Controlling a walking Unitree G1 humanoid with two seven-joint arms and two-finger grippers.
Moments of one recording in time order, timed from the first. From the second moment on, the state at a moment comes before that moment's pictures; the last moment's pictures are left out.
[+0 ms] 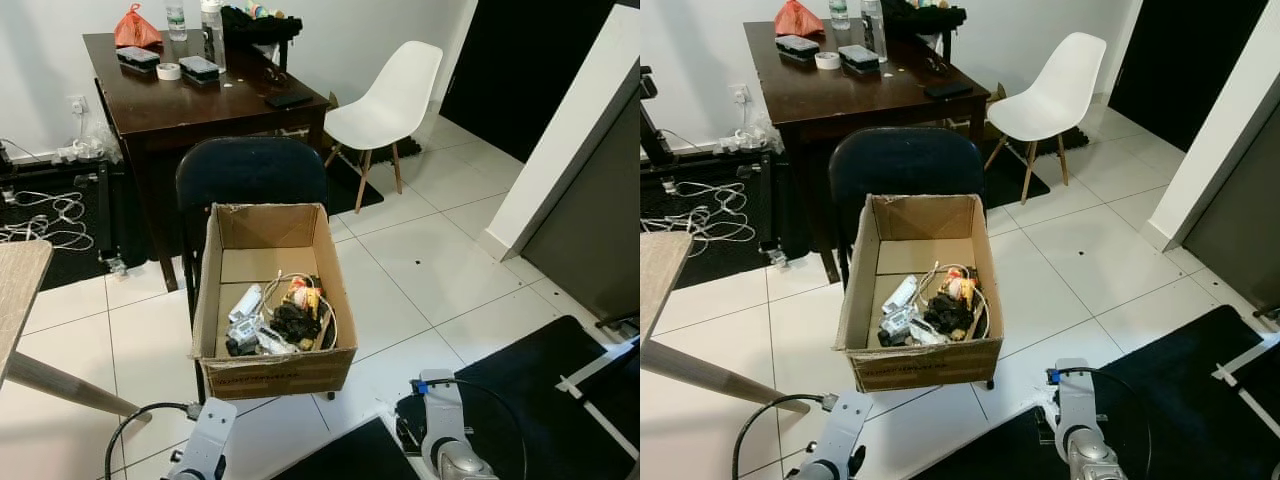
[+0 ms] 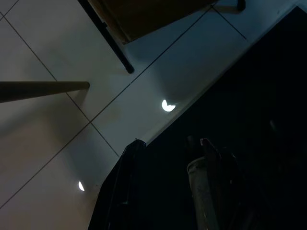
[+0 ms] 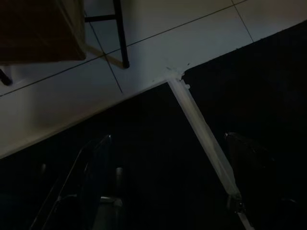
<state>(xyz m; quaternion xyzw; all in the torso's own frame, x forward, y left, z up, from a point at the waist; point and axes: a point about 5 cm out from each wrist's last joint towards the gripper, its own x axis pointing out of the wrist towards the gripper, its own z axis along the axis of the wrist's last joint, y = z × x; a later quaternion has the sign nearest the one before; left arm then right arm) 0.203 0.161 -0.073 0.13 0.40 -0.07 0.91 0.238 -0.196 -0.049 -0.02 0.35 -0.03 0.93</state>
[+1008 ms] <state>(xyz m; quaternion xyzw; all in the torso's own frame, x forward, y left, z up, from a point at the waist) 0.198 0.156 -0.076 0.13 0.40 -0.08 0.90 0.235 -0.198 -0.051 -0.02 0.36 -0.03 0.93</state>
